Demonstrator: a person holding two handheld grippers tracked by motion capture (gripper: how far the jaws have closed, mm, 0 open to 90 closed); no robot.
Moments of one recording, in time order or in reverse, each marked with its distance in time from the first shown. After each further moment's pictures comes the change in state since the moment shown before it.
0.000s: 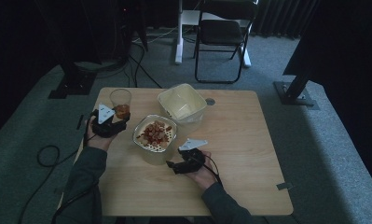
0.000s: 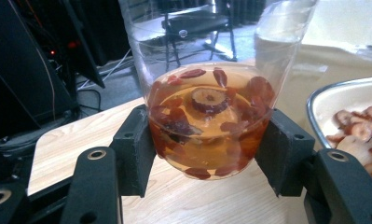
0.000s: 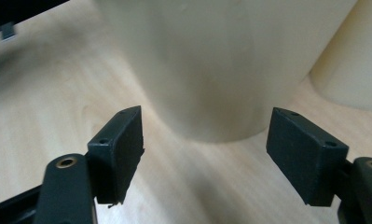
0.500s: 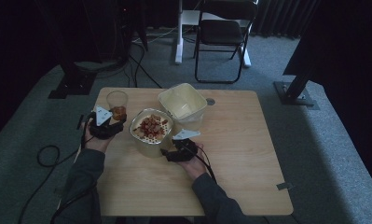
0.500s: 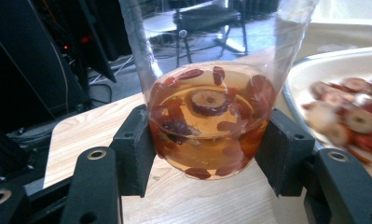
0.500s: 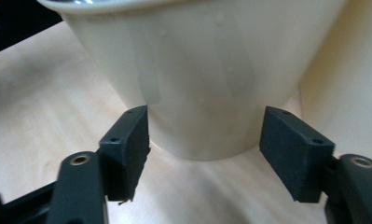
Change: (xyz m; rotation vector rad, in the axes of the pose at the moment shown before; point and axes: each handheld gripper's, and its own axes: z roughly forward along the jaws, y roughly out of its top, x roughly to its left) left arm 0.006 -0.011 0.001 0.017 0.045 0.000; right arm -0.013 0.024 0.032 -0.046 -0.044 0.050
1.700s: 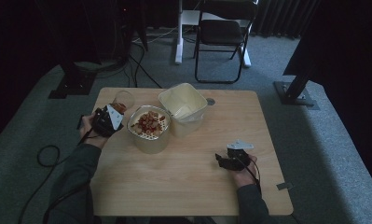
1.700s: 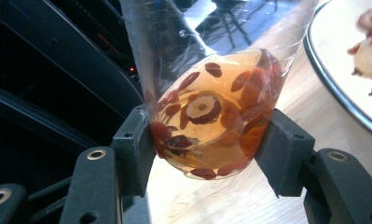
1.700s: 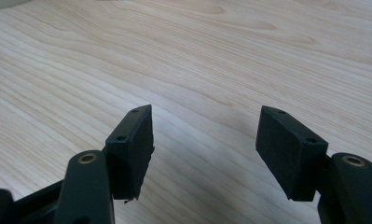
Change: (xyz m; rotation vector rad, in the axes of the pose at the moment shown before) left arm -0.013 0.009 0.009 0.087 0.246 0.453; right arm -0.095 -0.095 -0.115 0.089 -0.357 0.101
